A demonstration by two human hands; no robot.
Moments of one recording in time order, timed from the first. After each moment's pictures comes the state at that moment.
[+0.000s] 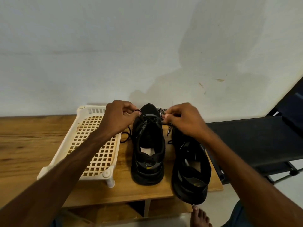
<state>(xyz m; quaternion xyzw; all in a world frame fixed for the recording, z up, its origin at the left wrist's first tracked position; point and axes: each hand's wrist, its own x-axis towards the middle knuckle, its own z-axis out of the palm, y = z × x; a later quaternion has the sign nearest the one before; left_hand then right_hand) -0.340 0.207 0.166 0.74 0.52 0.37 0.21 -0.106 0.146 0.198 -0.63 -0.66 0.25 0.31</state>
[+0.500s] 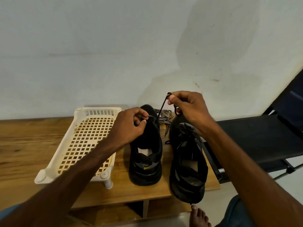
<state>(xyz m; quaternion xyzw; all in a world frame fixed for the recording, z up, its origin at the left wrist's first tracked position) -0.310 0.182 0.157 0.77 0.46 0.37 0.23 -0.091 0.155 0.211 -0.57 -0.57 0.30 0.51</state>
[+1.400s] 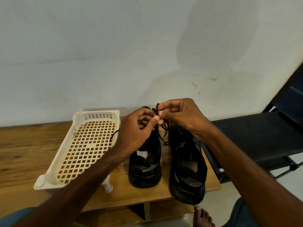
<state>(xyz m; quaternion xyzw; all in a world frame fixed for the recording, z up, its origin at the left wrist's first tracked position) -0.283 0.152 0.165 0.71 0.38 0.49 0.34 -0.096 0.135 0.214 -0.51 -0.56 0.45 0.46</state>
